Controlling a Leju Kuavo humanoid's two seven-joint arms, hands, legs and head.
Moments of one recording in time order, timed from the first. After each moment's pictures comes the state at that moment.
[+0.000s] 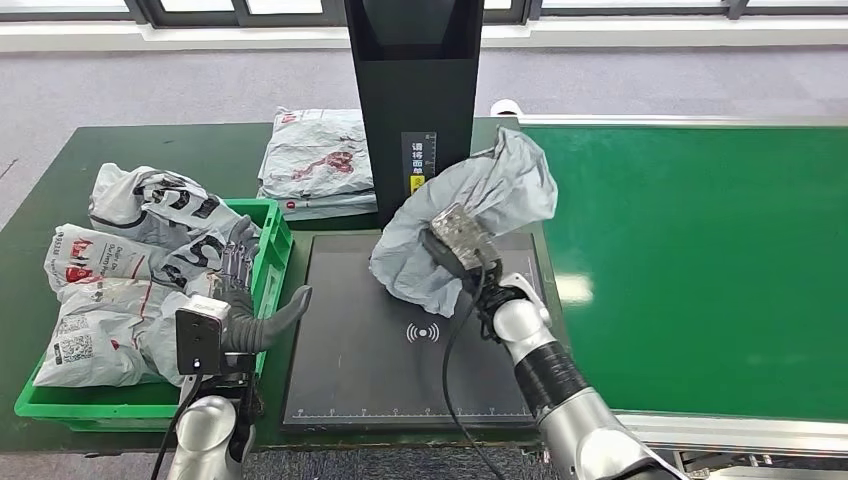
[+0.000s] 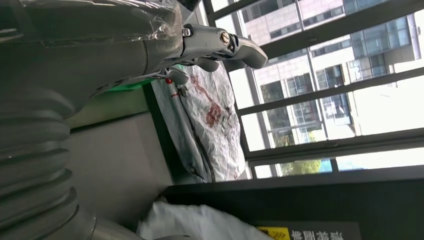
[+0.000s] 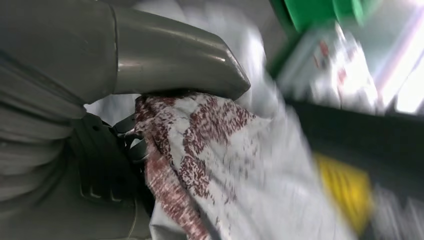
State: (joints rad) left arm -0.07 -0.24 -0.07 -1.53 -0.21 -0.03 -0.35; right arm -0.57 0.19 0.33 -0.80 0.29 0.09 -0.15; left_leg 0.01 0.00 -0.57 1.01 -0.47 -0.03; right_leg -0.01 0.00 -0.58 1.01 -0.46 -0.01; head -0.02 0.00
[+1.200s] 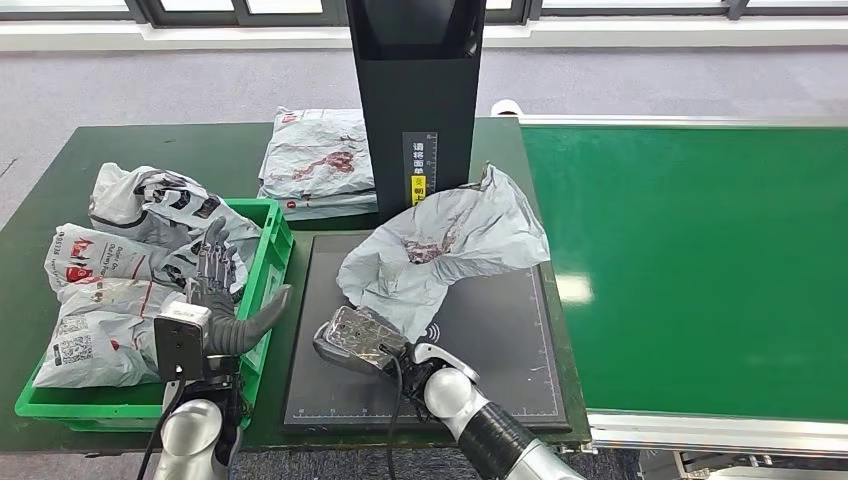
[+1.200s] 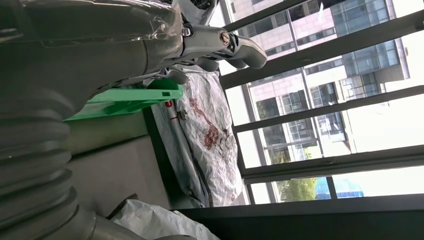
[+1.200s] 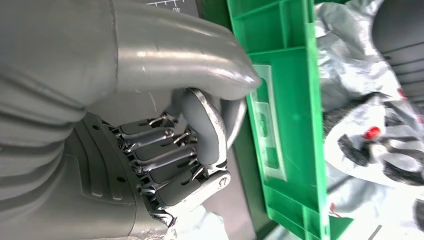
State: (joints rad) left arm -0.05 -0.19 -0.06 -1.56 -0.19 0.03 -0.37; right arm -0.43 0.25 0.66 -0.83 0.20 0.23 -0.21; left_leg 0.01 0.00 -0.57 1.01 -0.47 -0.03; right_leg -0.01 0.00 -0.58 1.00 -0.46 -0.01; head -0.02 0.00
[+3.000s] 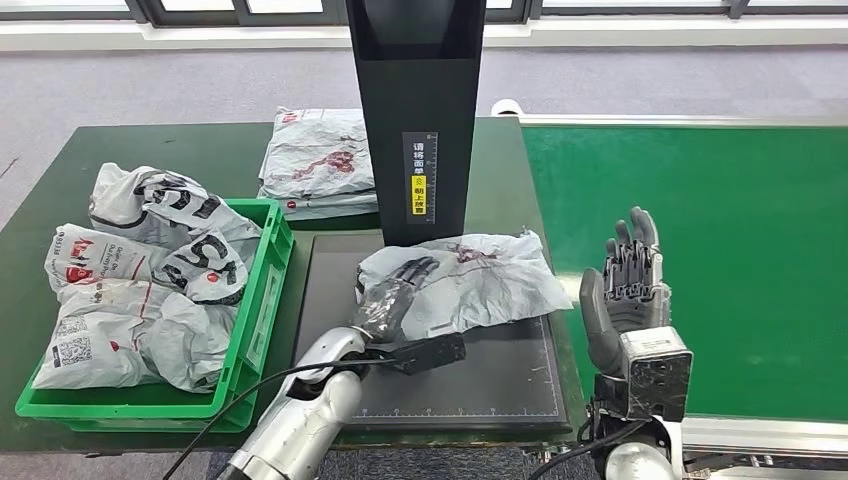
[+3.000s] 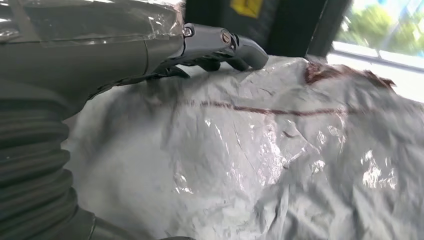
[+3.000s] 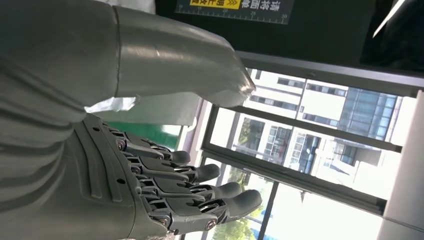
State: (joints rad) left arm -0.41 -0.29 -0.43 -0.89 -1.02 -0.03 -0.14; right arm 0.10 0.16 0.11 -1.90 0.40 -0.11 -0.28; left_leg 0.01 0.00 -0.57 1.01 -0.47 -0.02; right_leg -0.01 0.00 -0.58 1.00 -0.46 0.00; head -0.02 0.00
